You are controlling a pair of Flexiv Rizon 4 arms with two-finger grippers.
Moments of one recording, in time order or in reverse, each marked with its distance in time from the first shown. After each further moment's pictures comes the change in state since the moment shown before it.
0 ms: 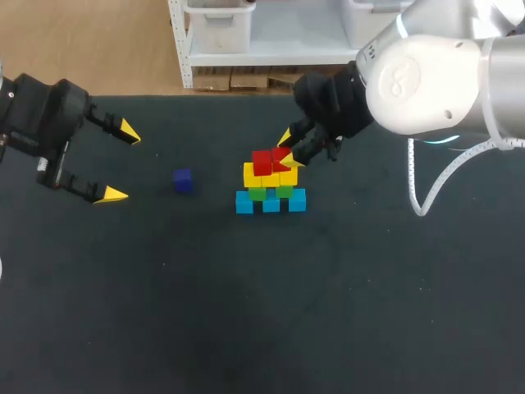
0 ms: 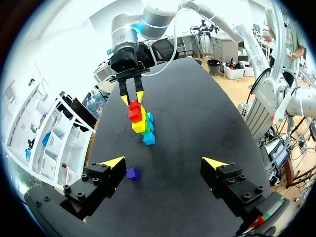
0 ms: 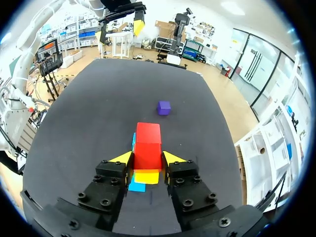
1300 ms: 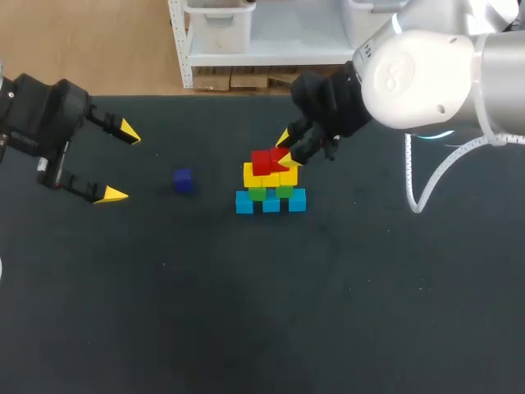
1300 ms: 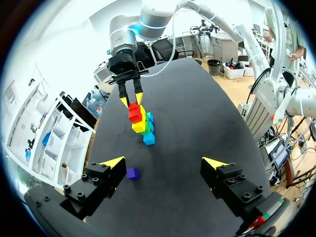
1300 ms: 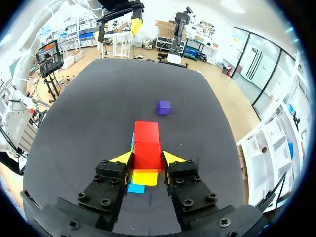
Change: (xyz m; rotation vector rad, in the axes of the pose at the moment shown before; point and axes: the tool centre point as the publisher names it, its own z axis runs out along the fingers) left arm 0.000 0.000 0.000 0.000 0.000 0.000; right arm 0.000 -0.003 0.005 -0.017 0.002 0.009
